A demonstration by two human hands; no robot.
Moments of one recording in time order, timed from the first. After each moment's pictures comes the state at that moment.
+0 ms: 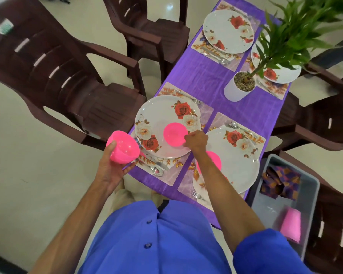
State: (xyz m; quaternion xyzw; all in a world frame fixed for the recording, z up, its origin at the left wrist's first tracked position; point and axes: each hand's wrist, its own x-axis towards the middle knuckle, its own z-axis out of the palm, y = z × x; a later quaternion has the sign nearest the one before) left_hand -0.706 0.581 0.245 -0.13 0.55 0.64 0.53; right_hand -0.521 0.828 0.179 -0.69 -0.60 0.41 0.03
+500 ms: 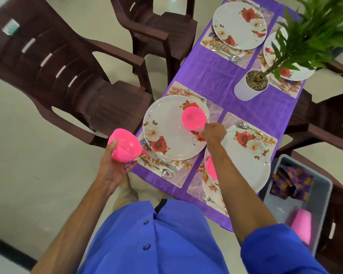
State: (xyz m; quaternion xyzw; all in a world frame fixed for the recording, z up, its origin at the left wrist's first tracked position) left_hand -0.740 0.583 0.246 -0.14 0.55 0.63 0.52; right_hand -0.539 0.867 0.192 -0.76 -0.52 0.37 0.07
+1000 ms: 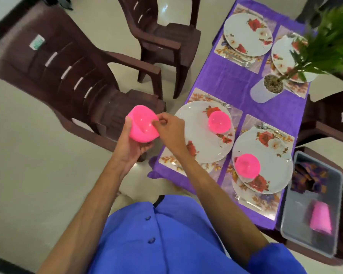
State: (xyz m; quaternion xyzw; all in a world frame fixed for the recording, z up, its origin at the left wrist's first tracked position) left_hand -0.872 0.587 0.281 0.01 0.52 0.63 0.58; right_hand -0.768 0.695 0.283 -0.50 -0.72 0.44 0.19
